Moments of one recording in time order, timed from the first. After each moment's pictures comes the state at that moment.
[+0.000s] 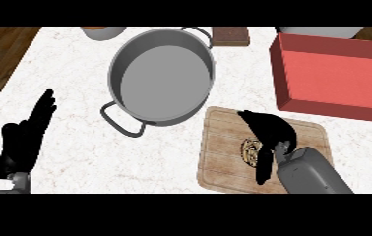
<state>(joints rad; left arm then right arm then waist) 0.02 0.40 0.02 -1.54 0.01 0.13 0.15 -0.33 -0.31 0.45 -1.51 0.53 0.63 0.76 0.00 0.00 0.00</state>
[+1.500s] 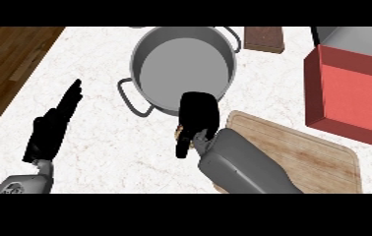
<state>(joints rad) -0.08 0.30 0.00 -1.51 -0.08 0.02 0.12 -0.69 -0.01 0.67 -1.27 0.66 0.21 1.01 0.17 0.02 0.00</state>
